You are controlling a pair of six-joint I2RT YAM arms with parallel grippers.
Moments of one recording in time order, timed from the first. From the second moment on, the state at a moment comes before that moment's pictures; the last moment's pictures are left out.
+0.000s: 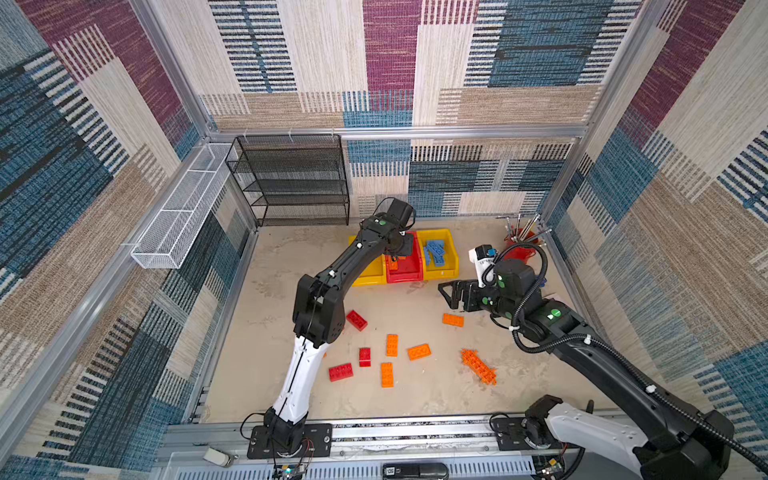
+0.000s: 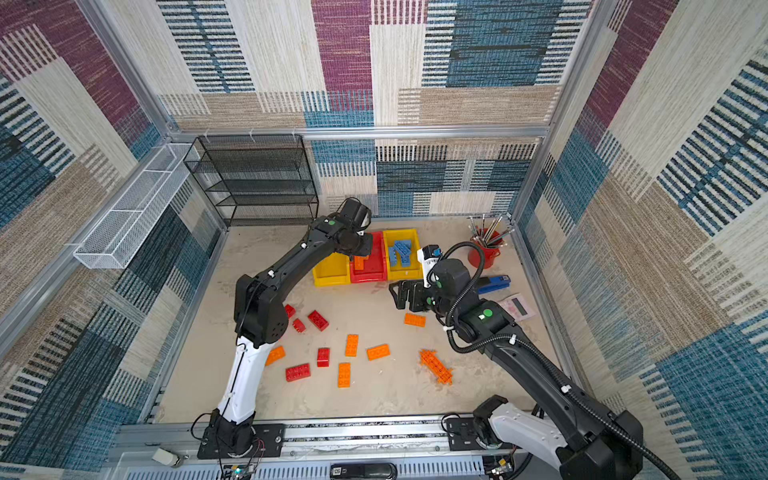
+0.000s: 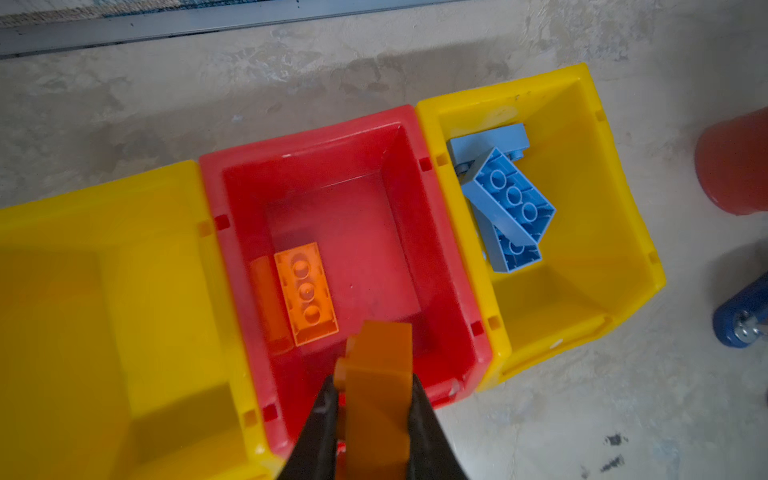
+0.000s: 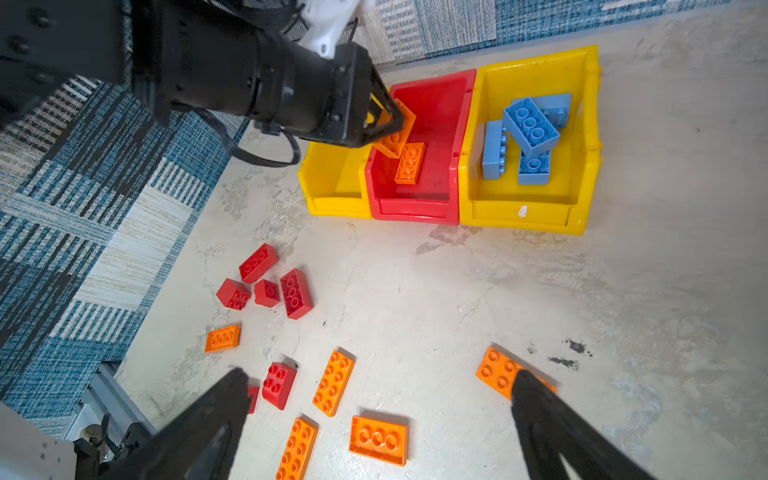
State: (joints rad) left arm -0.55 2.36 2.32 -0.92 -0.06 -0.34; right arm 0.53 1.03 0.94 -0.45 -0.12 0.44
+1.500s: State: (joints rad) left arm -0.55 0.96 0.75 -0.86 -0.36 -0.81; right arm 0.54 1.07 0.95 -0.41 -0.28 0.40
